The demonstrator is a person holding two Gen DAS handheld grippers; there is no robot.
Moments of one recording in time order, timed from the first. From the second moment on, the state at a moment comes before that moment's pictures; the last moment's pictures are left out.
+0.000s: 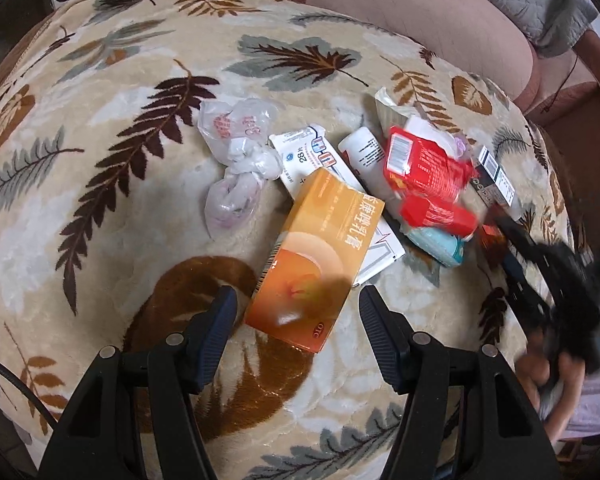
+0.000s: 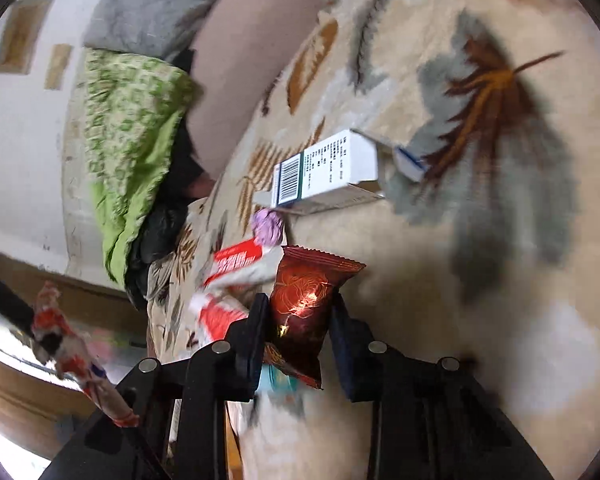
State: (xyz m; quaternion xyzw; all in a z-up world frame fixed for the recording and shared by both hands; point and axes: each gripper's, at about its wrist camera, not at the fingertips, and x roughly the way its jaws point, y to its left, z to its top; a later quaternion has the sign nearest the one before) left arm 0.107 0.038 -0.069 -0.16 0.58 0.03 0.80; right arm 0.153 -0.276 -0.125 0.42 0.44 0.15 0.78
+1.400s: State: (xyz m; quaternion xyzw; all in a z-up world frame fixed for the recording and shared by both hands) left arm 0.010 0.011 0.034 -0.18 0.38 -0.01 0.91; right arm -0.141 -0.332 0.016 0.32 0.26 0.19 0.89
